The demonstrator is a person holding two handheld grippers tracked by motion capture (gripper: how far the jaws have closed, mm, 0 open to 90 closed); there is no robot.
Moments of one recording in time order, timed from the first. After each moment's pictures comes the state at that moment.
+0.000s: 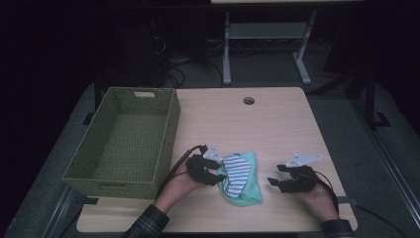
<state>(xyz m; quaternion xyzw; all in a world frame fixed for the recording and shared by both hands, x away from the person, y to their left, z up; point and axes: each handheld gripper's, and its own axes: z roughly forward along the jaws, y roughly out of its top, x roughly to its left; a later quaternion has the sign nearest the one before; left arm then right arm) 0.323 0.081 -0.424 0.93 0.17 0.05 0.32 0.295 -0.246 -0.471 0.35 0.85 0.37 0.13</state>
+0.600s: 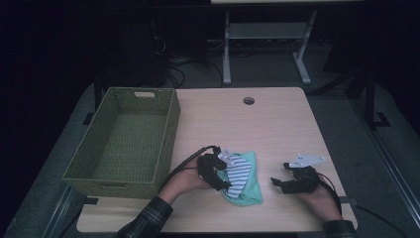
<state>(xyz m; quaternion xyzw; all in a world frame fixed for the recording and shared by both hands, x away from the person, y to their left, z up) 0.336 0.054 -0.437 0.96 0.11 0.01 0.26 0.296 -0.254 -0.481 0.37 0.84 0.37 0.15</state>
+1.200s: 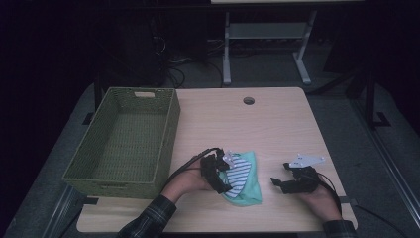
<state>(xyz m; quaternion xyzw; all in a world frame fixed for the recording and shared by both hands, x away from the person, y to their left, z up) 0.338 0.046 -0.452 0.97 0.11 0.02 0.23 0.296 -0.253 -0.482 0.37 0.84 0.37 0.15</state>
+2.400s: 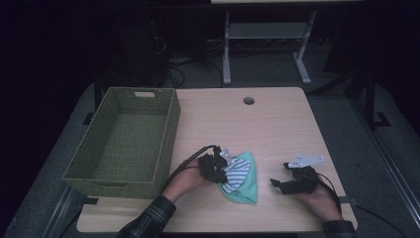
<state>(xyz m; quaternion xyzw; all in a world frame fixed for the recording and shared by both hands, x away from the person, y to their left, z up) 0.341 0.053 -0.441 0.96 0.14 -0.01 0.24 0.296 -0.252 -0.482 0.37 0.84 0.37 0.14</state>
